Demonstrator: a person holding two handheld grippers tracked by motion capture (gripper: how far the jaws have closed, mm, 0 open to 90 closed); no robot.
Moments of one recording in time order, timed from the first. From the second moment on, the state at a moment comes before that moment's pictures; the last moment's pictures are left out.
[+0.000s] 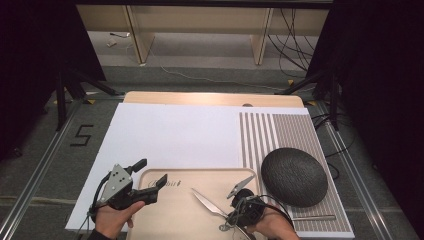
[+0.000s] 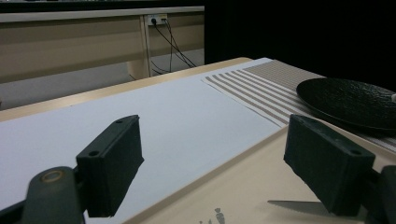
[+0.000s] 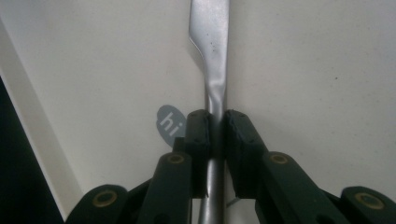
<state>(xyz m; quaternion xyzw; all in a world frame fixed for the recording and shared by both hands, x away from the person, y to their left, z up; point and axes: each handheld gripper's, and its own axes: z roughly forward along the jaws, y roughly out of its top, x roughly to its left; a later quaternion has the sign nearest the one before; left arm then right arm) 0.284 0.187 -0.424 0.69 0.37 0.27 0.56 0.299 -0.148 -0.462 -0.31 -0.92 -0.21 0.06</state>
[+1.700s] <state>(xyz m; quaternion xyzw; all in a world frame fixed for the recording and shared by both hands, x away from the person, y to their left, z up) 0.284 0.186 -0.424 0.69 0.37 0.27 0.56 0.291 -0.123 -0.460 -0.25 -0.95 -0.17 -0.08</state>
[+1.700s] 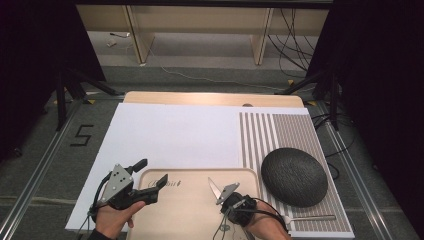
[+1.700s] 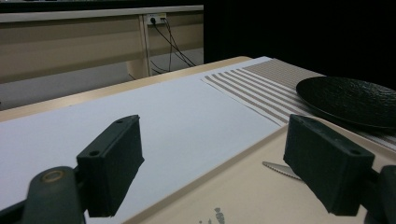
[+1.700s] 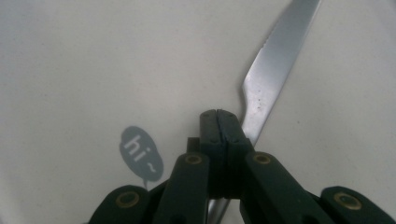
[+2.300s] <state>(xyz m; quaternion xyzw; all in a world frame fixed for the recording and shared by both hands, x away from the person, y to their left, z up) 0.284 0.187 -0.424 0.69 0.37 0.27 0.56 0.289 -0.145 -0.458 -0.28 -0.94 -0.15 -0.10</state>
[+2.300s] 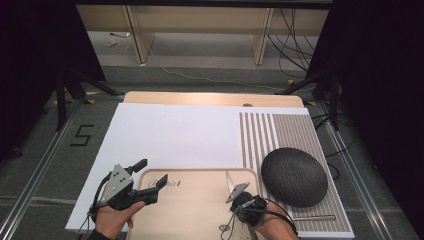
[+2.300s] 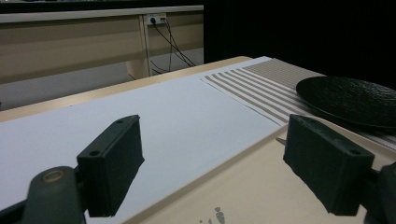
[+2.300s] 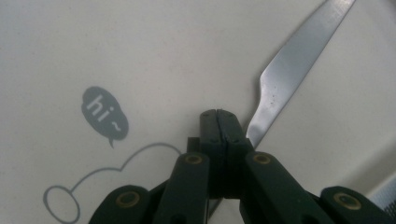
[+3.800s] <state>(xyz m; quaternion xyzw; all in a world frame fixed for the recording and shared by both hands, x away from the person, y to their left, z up) 0.285 0.186 -0.424 0.69 0.37 0.27 0.56 0.303 -0.238 -0.411 -0.40 -0.83 -0.39 -0.06</state>
